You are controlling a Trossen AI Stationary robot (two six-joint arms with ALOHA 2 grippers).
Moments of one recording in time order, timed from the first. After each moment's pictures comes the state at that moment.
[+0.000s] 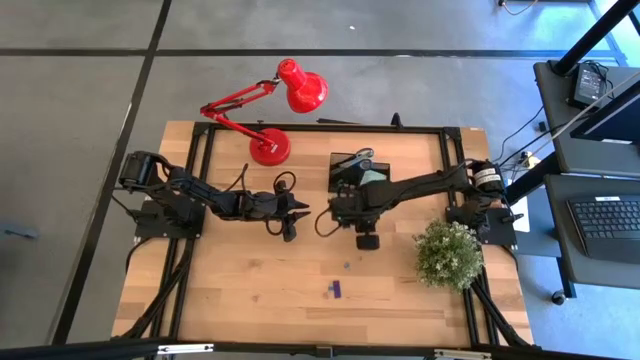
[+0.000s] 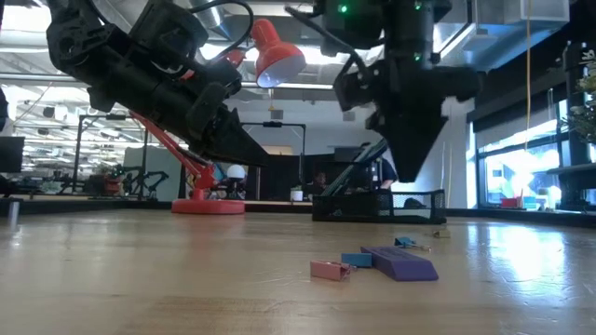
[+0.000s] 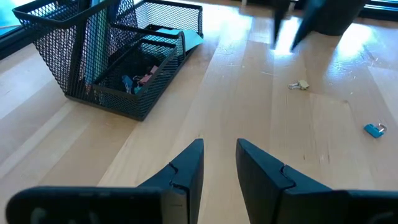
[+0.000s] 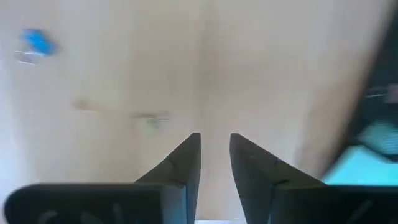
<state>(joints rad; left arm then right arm) -0.03 1.58 0.48 0.65 -0.27 -0.19 0.07 1.87 1.37 -1.02 0.03 0.02</state>
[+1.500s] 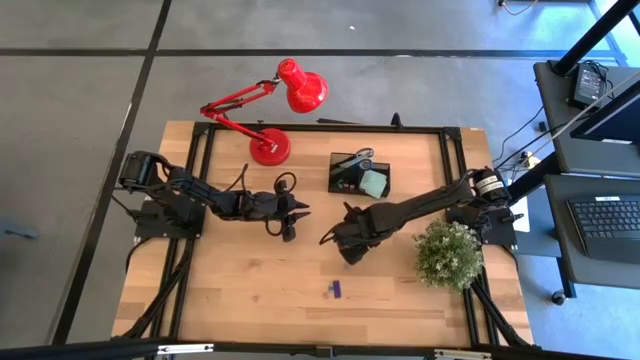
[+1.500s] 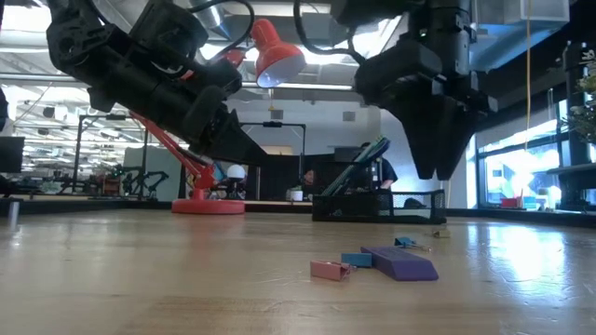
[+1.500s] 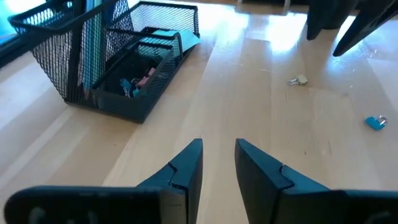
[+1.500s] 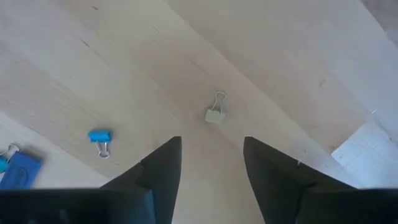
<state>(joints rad) -0.04 1.58 0.48 0.65 -0.27 -0.14 0.23 1.87 1.36 -1.03 0.07 1.11</state>
